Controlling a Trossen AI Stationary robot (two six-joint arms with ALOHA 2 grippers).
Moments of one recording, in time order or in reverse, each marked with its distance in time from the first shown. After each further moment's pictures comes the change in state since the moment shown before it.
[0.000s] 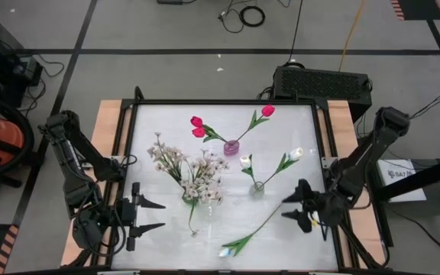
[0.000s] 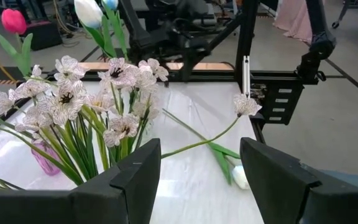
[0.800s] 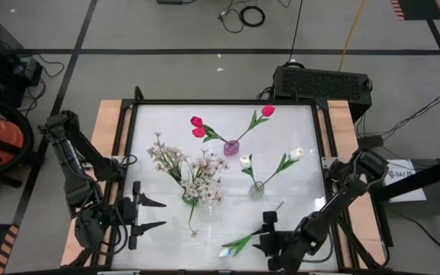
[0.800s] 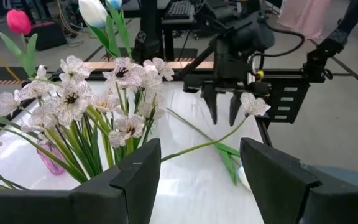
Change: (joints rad) left arm 0.015 0.000 0.000 -0.010 0.002 0.006; right arm -0.058 0.770 0.553 0.089 -0.022 -0.556
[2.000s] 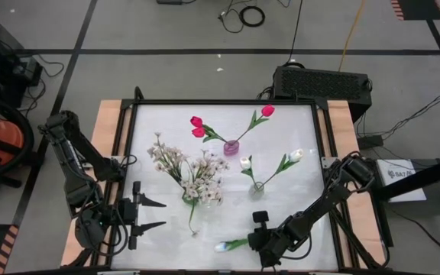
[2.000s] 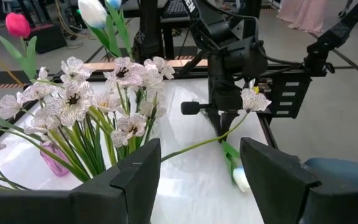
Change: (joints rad) left arm 0.000 0.000 0.000 -0.013 0.005 0.020; right arm -0.116 0.158 0.057 -0.048 -0.274 -0.030
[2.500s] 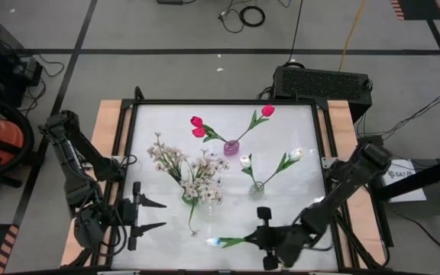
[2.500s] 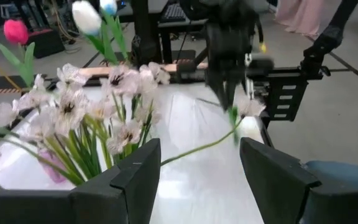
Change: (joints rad) left arm 0.000 0.000 0.000 0.031 0.000 0.034; right arm 0.042 -0.245 -0.005 0.114 0.215 -0.047
